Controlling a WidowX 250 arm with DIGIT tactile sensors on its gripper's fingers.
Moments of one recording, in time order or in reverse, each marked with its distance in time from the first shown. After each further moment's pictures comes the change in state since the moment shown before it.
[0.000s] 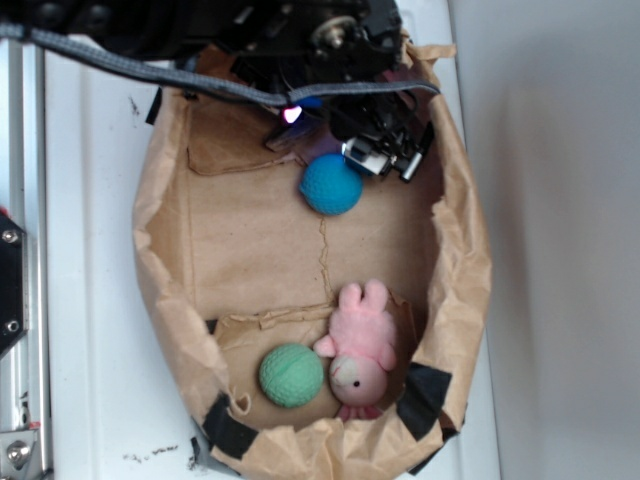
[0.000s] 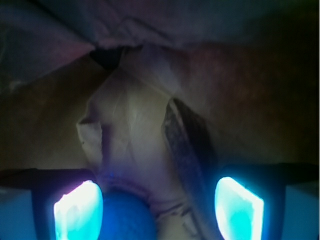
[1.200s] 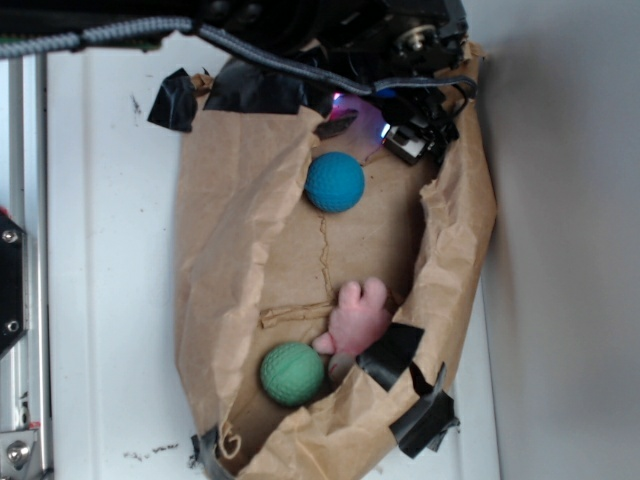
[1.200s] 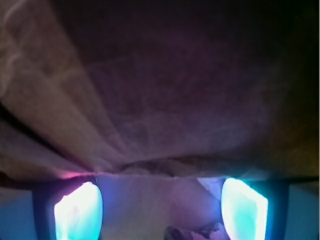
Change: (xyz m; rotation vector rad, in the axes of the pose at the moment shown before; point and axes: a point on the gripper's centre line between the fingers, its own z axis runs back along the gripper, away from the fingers) arm 0.034 -0.012 -0.037 0.051 -0.023 -0.056
